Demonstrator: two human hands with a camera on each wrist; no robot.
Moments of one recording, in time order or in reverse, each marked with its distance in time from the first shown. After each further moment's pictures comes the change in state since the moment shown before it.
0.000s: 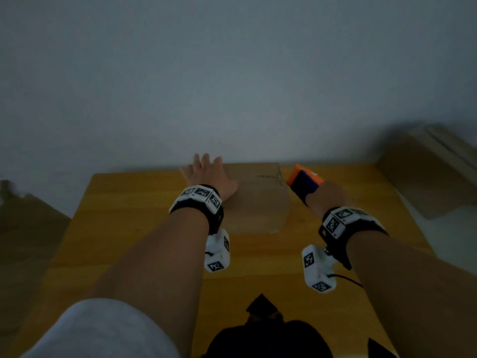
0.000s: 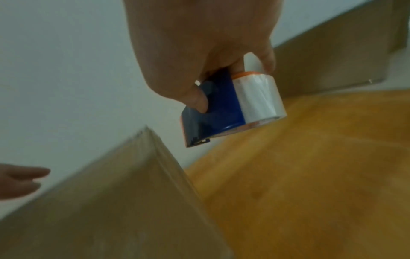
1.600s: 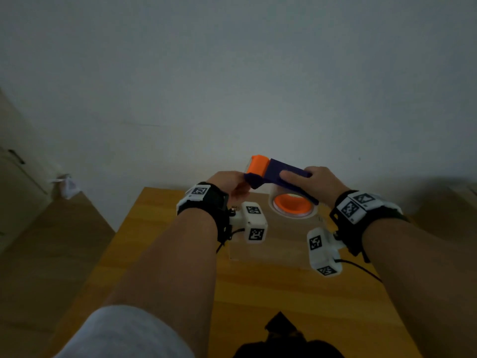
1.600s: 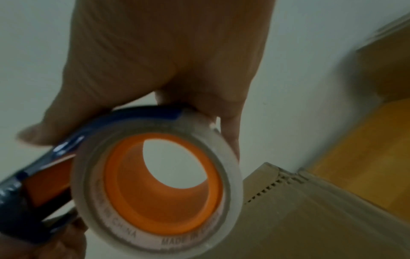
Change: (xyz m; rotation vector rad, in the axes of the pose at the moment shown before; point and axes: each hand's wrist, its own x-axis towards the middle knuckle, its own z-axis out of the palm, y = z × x) left_hand -0.020 -0.055 -0.073 -1.484 -0.193 -0.255; right_hand -0.032 -0.120 -0.055 0.397 -0.155 -0.520
